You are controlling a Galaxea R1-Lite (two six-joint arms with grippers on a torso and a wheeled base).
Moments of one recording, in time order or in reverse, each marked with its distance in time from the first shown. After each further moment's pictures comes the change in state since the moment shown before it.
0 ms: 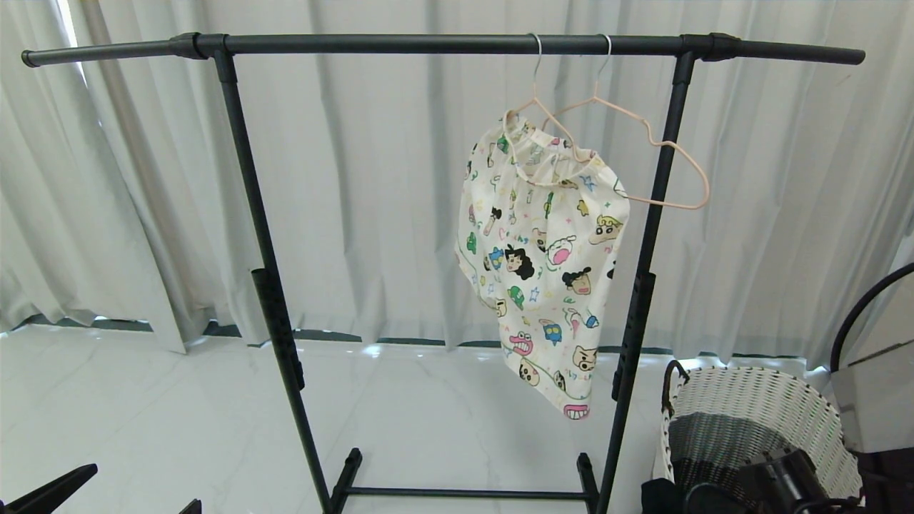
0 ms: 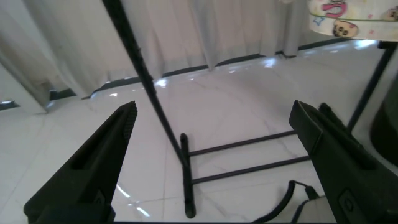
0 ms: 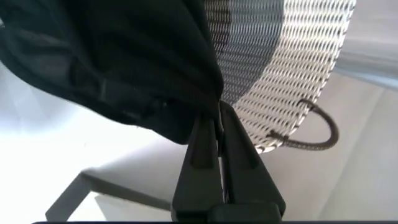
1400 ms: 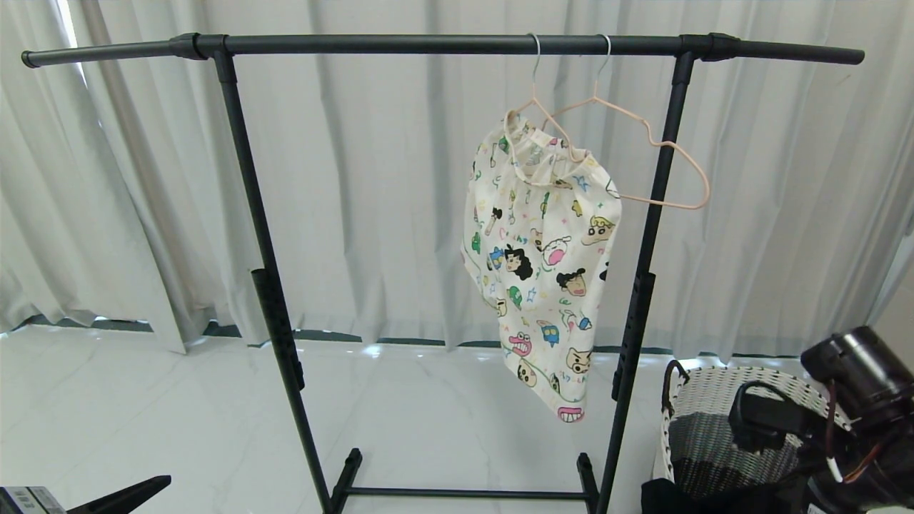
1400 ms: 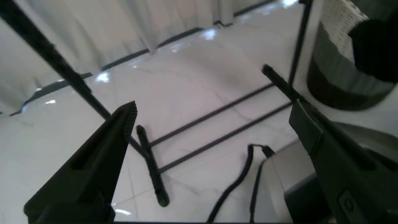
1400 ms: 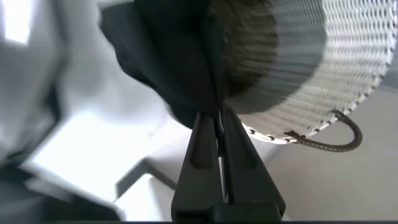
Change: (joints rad) left arm -0.080 0.097 0.004 0.007 -0.191 0.019; right arm -0.099 -0.677 -0.648 1.450 0.388 0.112
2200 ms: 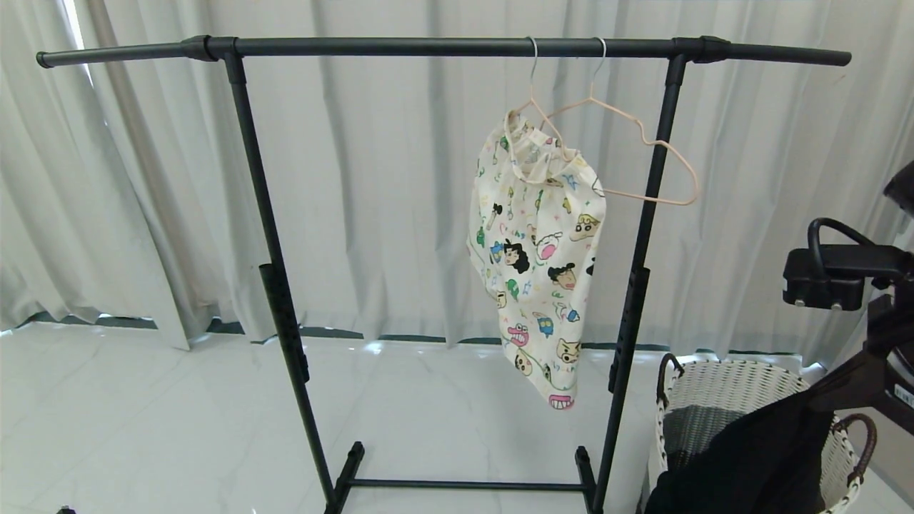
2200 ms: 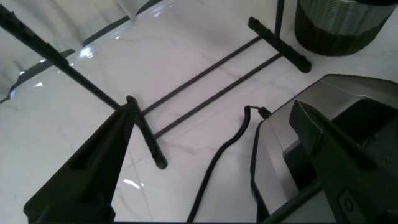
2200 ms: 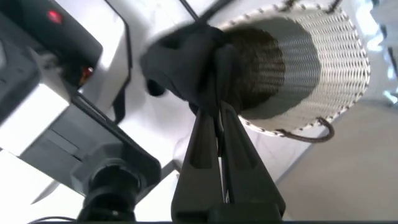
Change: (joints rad) left arm -0.099 0.058 0.000 0.134 0.004 0.063; right arm 0.146 -0.066 -0.745 0.749 0.096 0.138
